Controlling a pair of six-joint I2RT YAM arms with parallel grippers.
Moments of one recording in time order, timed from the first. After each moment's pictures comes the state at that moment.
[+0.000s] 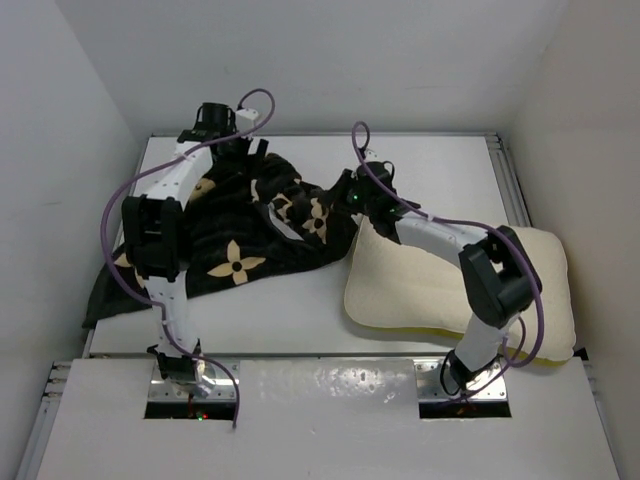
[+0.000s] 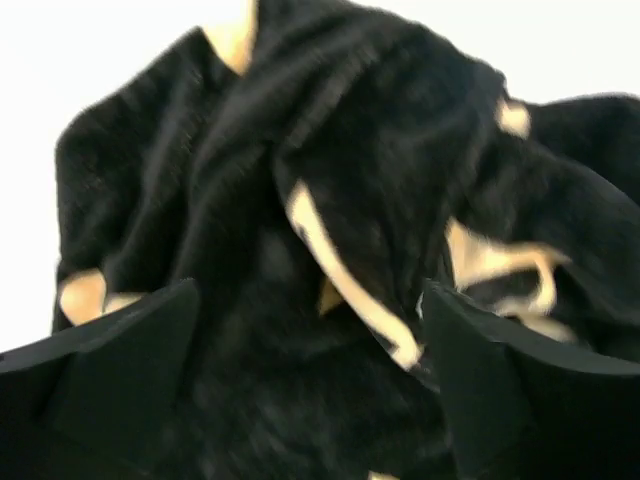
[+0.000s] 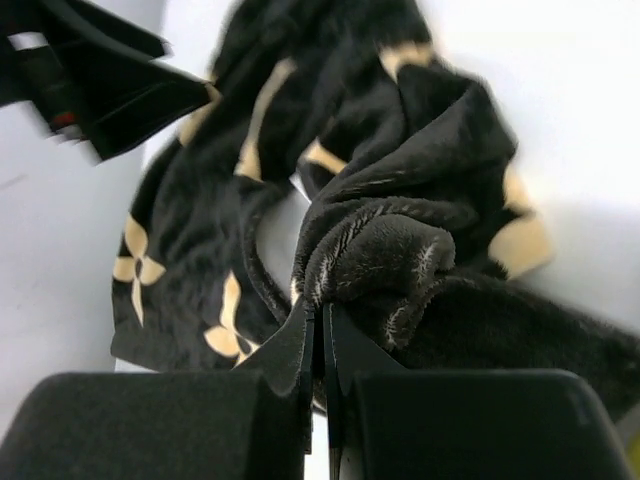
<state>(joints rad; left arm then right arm) -0.09 2.08 1.86 -0.63 0.25 0.33 0.53 1.73 1.09 0.23 -0.11 0.75</state>
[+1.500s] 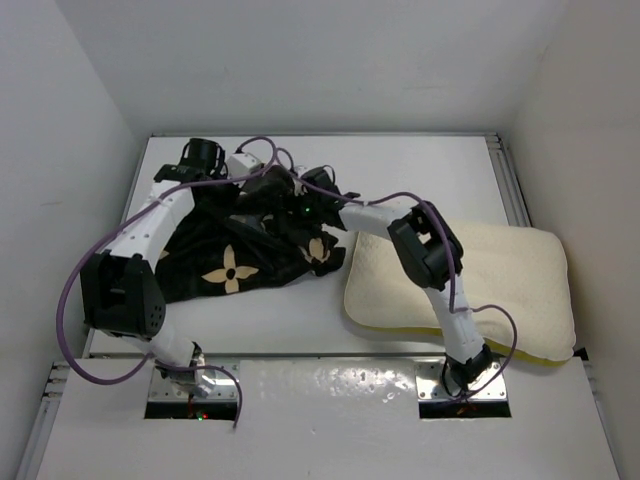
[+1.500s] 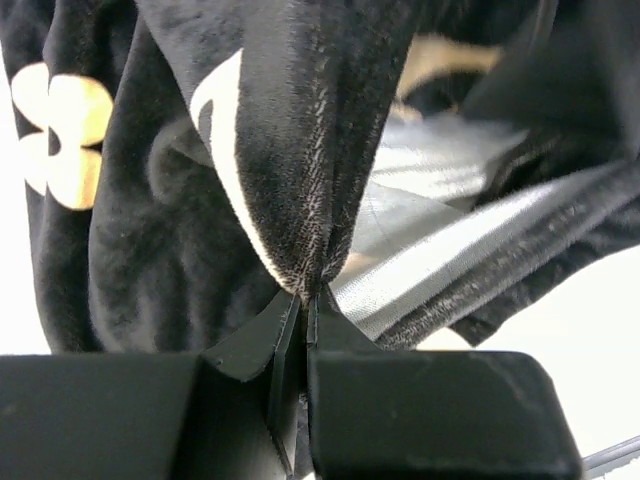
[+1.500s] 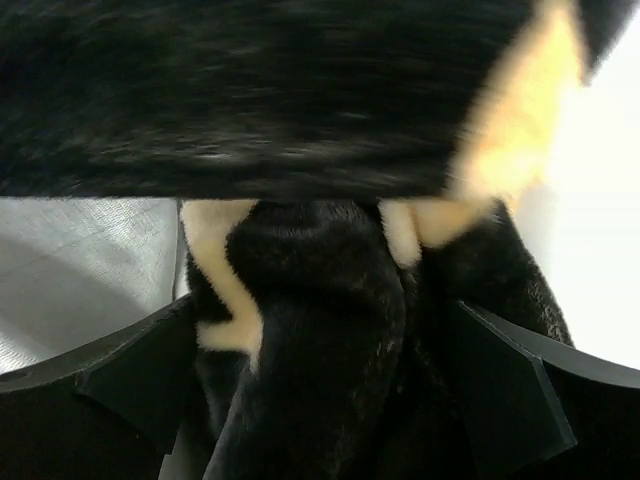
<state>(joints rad) -0.13 1.57 1.34 -0.80 0.18 0.58 0.63 2.27 1.58 -0.03 -0.31 0.41</state>
